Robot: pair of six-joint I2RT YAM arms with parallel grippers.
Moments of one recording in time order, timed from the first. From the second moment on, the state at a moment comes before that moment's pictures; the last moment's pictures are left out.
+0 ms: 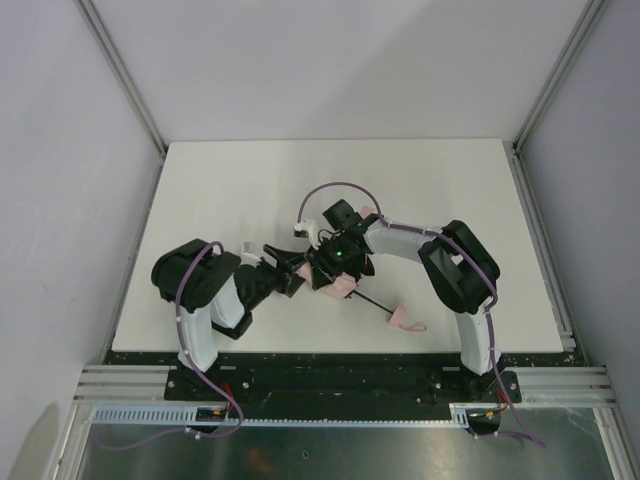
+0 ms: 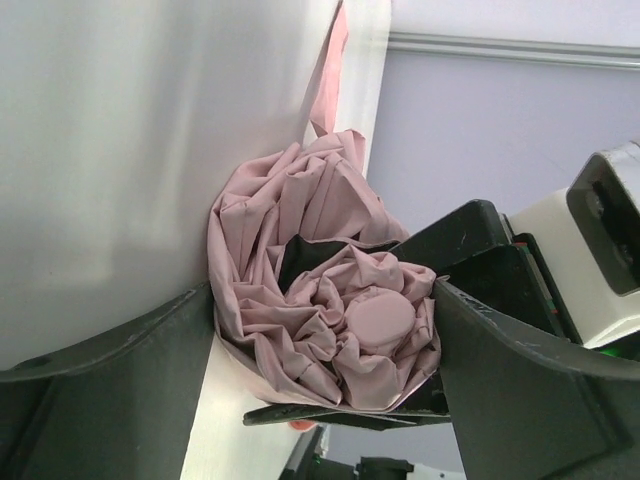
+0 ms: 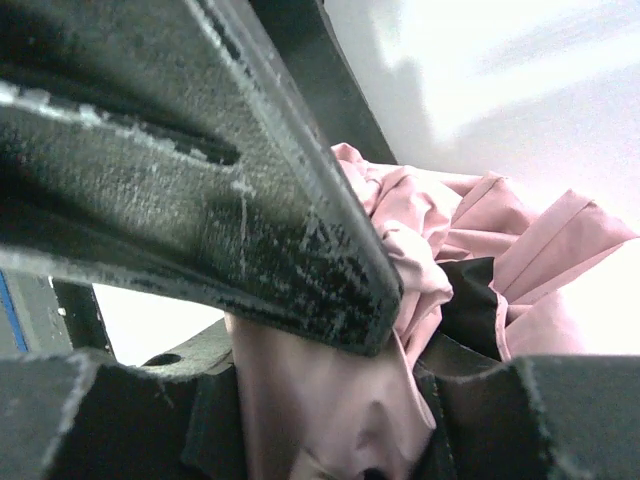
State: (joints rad) left arm -0.46 1.90 0.20 1.45 0.19 -1.49; right arm 0.74 2.05 1.39 -0.40 -0.65 -0.23
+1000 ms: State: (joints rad) left arm -0.49 1.97 0.22 1.51 0.16 -1.48; right arm 0.79 2.01 1.35 -0.40 -0.48 -0.22
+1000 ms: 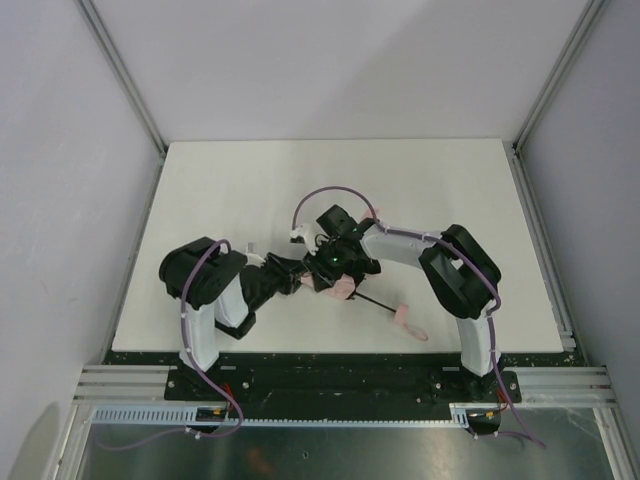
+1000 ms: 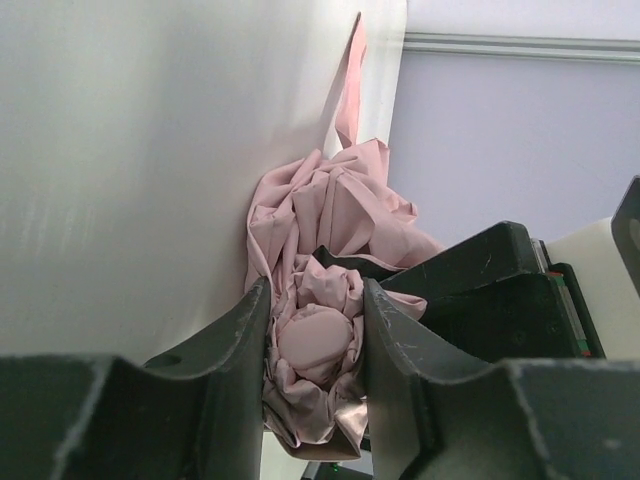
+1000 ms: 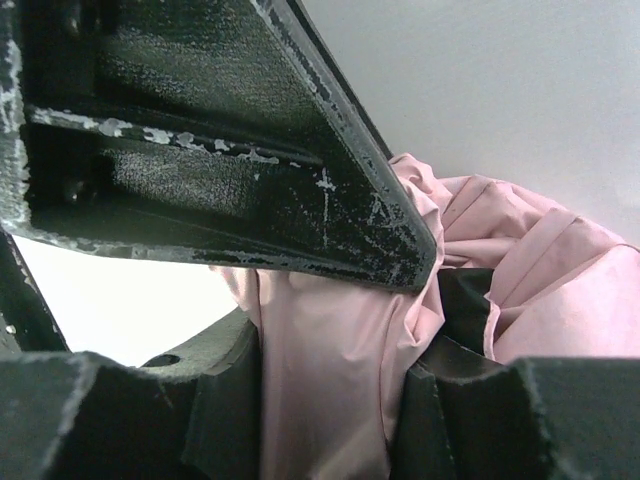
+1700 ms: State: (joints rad) left arm -0.49 1.79 0.26 1.14 0.14 -1.40; right arm 0.91 1.64 1.35 -0.51 0.00 -0.09
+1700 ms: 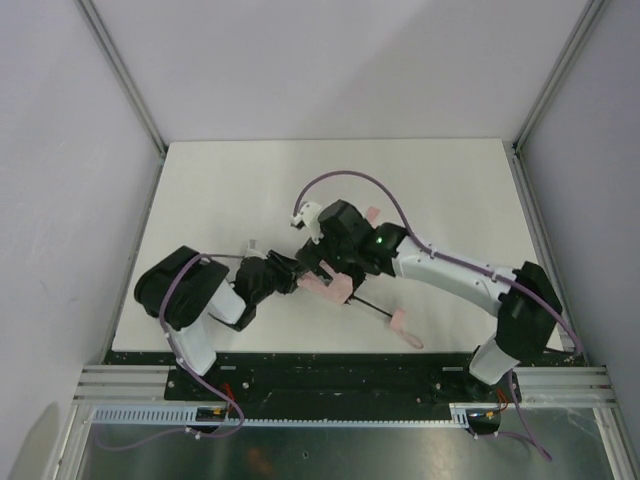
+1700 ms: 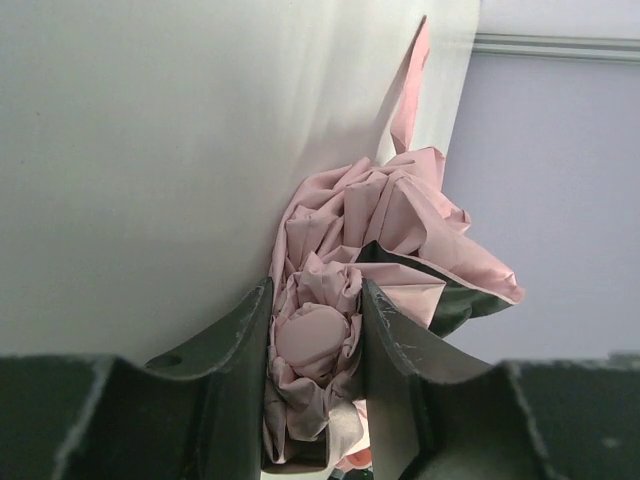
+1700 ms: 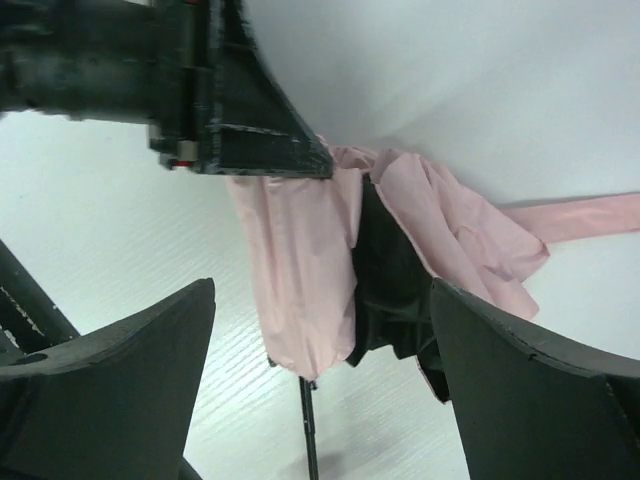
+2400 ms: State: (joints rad) left arm -0.45 1.61 0.48 0.46 0.18 -1.35; right arm 1.14 1.82 1.06 -0.05 0.39 -0.28
